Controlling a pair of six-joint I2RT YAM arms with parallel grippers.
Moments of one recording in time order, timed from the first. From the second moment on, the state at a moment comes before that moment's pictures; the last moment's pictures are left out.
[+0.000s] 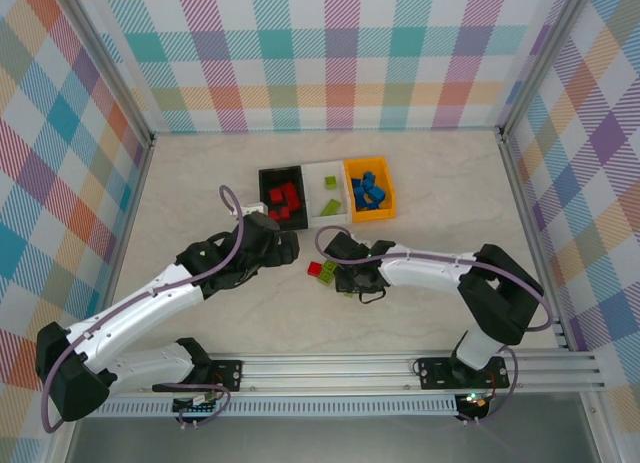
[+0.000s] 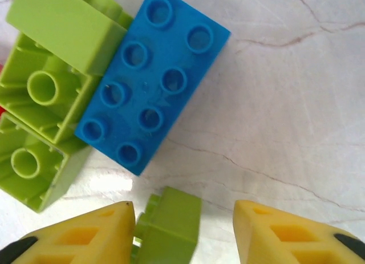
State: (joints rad) left arm -0.79 1.08 0.94 -0.71 -0.36 -0.73; right arm 0.94 1.62 0.93 -0.58 0.14 0.86
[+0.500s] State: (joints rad) left arm -0.79 1.09 0.94 -0.72 -0.36 -0.73; right arm 0.94 1.64 0.92 -0.57 0.08 0.81
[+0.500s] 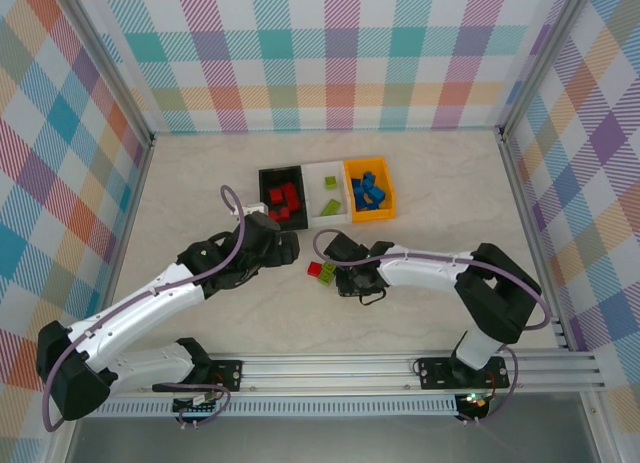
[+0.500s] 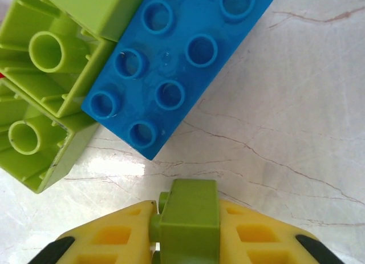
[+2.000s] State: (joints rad) left arm -0.80 1.58 0.91 -0.50 -0.13 -0.76; right arm 0.56 1.87 1.64 -0.55 -0.04 0.49
